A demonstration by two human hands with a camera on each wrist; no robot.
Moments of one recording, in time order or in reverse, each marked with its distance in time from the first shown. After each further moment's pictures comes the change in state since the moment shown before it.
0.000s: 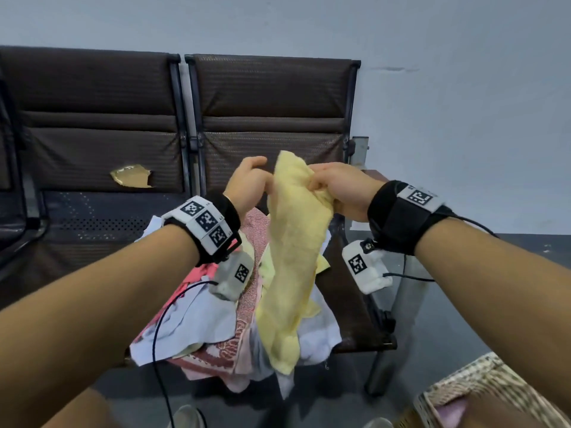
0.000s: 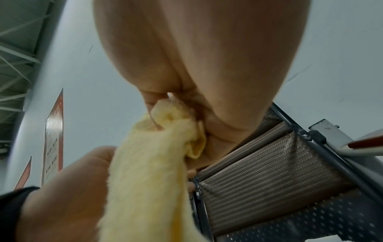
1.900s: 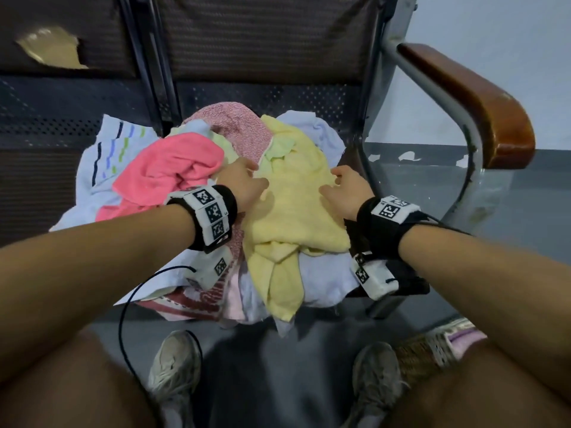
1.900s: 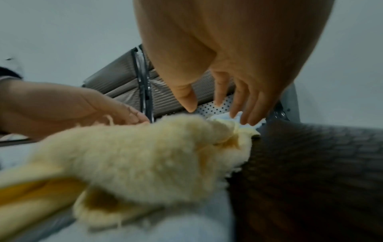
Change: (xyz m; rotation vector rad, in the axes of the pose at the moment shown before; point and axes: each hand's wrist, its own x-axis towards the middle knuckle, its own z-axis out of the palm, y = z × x) left_hand 0.065 -0.252 0.014 0.632 0.001 -0.170; right_hand 0.077 0.257 0.029 -0.526 0.197 0.307
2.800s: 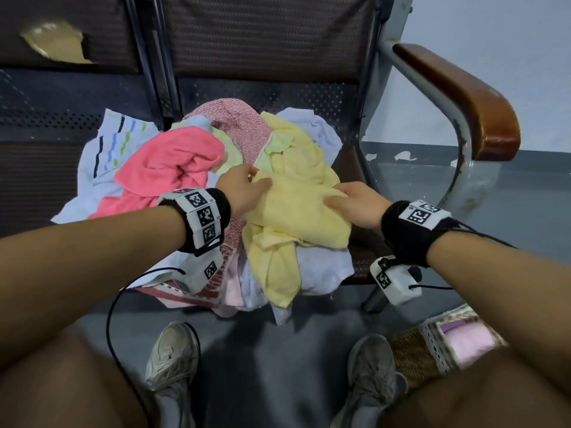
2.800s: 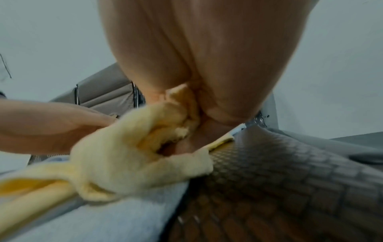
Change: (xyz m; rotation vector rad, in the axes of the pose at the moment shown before) left_hand -0.035 -0.002 -0.004 0.002 -0.043 0.046; right_hand -0.042 0.017 -0.020 0.164 -0.262 -0.072
